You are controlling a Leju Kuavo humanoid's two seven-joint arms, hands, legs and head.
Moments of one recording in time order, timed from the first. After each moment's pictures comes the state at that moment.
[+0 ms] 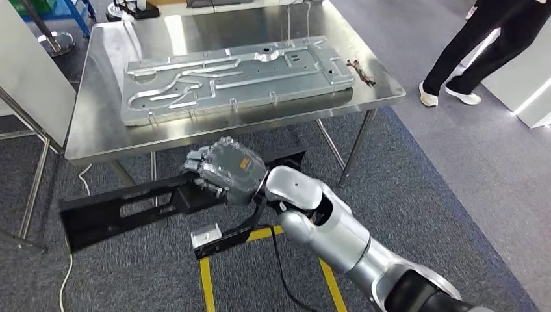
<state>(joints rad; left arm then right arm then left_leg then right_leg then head) 0.06 -0.33 0.96 -0.58 -0.86 -0.42 0.13 -0.55 0.00 0.60 -1.64 1.03 0.04 -0.19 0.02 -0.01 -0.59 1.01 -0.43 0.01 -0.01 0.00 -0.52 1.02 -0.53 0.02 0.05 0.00</state>
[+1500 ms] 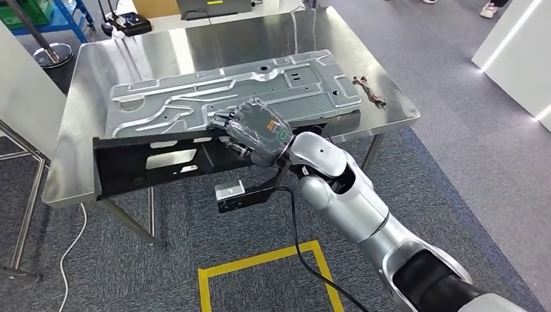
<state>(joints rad) 0.03 -0.31 0.99 -0.54 -0.90 -0.43 0.08 -0.64 -0.07 0.49 -1.63 1.03 0.05 -0.22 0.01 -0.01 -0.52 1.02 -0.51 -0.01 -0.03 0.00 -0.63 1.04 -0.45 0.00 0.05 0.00</state>
